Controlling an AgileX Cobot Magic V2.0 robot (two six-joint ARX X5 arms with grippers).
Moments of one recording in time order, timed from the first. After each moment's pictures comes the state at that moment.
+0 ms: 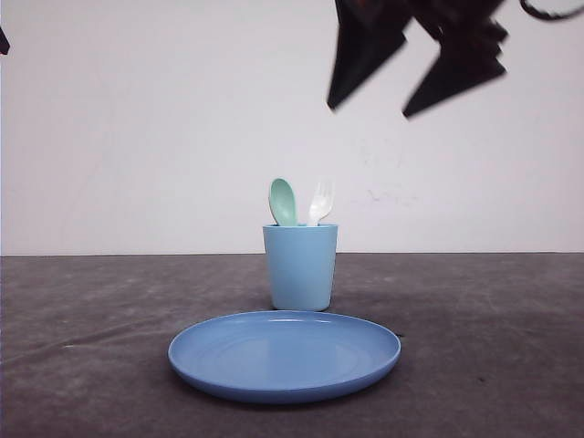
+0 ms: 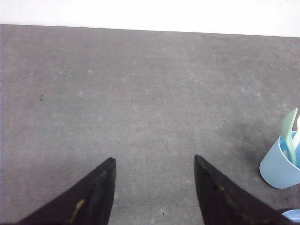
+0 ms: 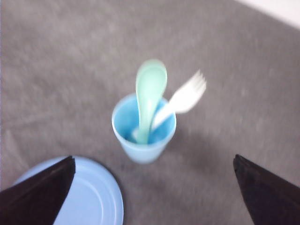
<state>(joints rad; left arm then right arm) -0.09 0.80 0.84 -0.46 0.10 -0.07 0.62 1.22 0.94 -0.32 -0.03 -0.03</state>
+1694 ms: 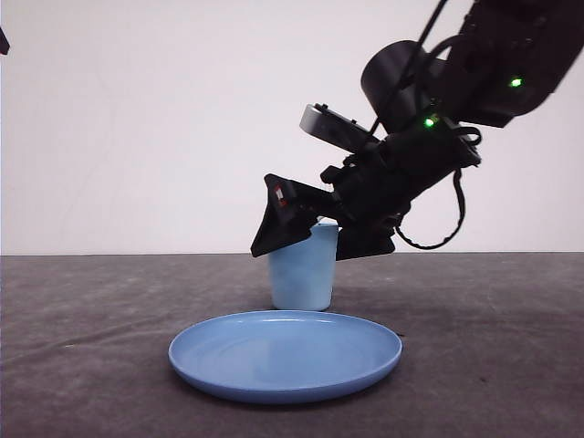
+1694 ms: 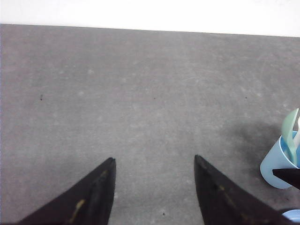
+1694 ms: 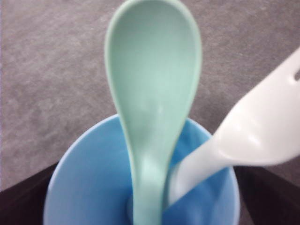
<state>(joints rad) -0.09 0.80 0.84 -0.46 0.10 -0.07 0.53 1.85 0.99 0.30 -0.34 0.03</state>
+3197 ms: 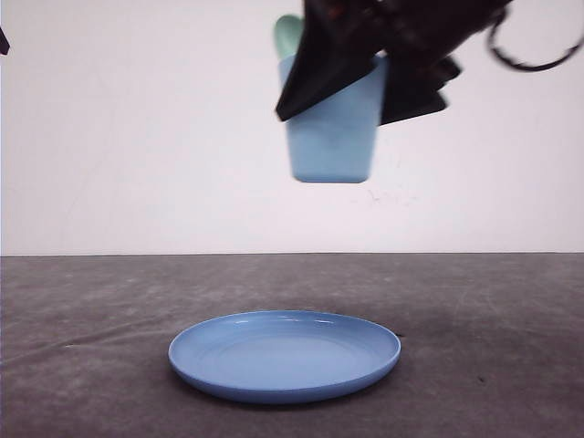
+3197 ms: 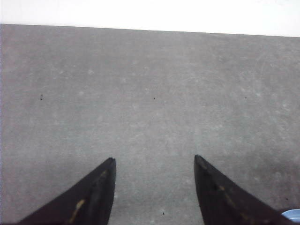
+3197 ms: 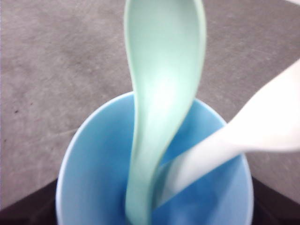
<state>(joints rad) -0.09 0.80 0.84 -0.46 0.10 -0.07 0.77 1.13 0.72 -0.06 -0.11 0.01</state>
